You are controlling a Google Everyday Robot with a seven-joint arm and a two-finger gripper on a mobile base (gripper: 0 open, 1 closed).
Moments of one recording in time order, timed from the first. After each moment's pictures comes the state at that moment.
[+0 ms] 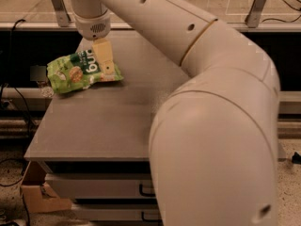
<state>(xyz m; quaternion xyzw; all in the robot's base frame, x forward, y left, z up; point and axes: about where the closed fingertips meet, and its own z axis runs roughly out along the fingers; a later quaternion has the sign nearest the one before) 0.657 0.144 0.908 -0.85 0.50 -0.08 0.12</state>
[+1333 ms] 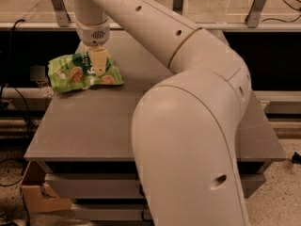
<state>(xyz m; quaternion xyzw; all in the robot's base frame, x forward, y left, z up) 0.676 0.162 0.873 -0.86 0.50 -0.03 0.11</state>
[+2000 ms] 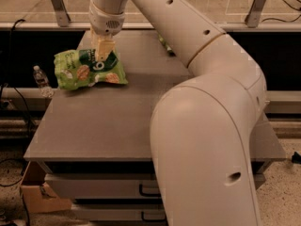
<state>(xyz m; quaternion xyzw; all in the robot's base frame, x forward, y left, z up) 0.677 0.151 0.901 -0.85 0.49 0.05 0.19</state>
